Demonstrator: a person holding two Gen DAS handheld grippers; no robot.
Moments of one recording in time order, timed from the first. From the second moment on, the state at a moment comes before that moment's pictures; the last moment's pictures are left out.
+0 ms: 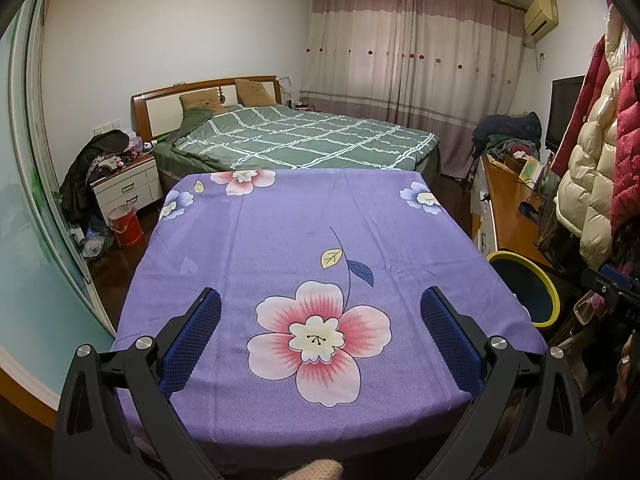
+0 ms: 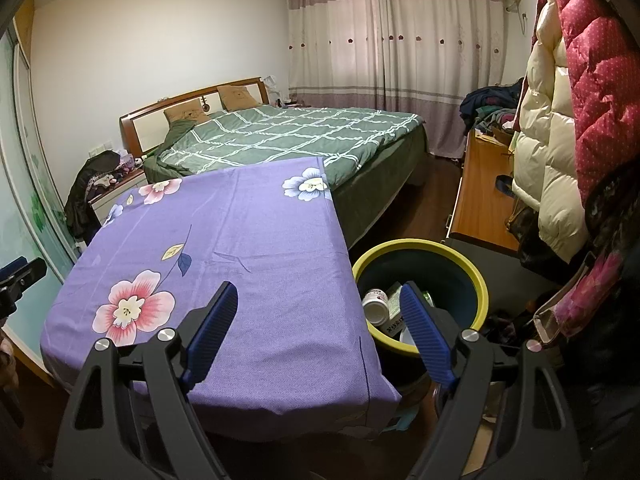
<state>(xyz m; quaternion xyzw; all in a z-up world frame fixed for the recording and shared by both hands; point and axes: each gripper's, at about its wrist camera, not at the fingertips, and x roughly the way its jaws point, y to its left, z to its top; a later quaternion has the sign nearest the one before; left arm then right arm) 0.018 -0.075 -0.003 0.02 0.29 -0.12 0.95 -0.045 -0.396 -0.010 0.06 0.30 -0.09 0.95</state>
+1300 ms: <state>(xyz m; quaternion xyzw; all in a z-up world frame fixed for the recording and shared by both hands) 0.034 -0.076 -0.007 0.02 0.31 -0.12 0.94 -0.040 -0.382 -0.015 0.06 0.30 -0.08 0.95</state>
